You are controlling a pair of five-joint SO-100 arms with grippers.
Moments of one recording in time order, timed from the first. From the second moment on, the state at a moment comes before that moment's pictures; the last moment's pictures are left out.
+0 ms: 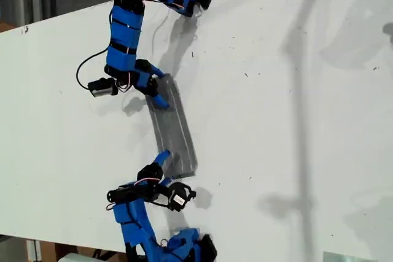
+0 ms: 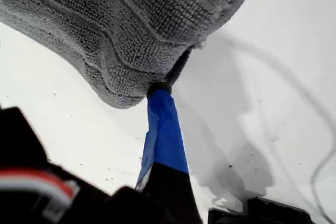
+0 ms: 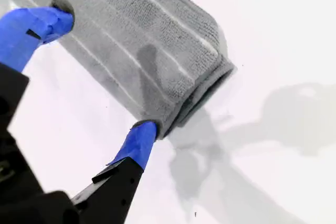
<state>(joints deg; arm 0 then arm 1) -21.8 88.6 84.8 96.1 -69.2 29.4 72.9 85.7 84.2 49.7</state>
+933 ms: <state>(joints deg) -16.3 107.3 103.6 95.0 -77.6 45.7 78.7 108.5 78.3 52.3</state>
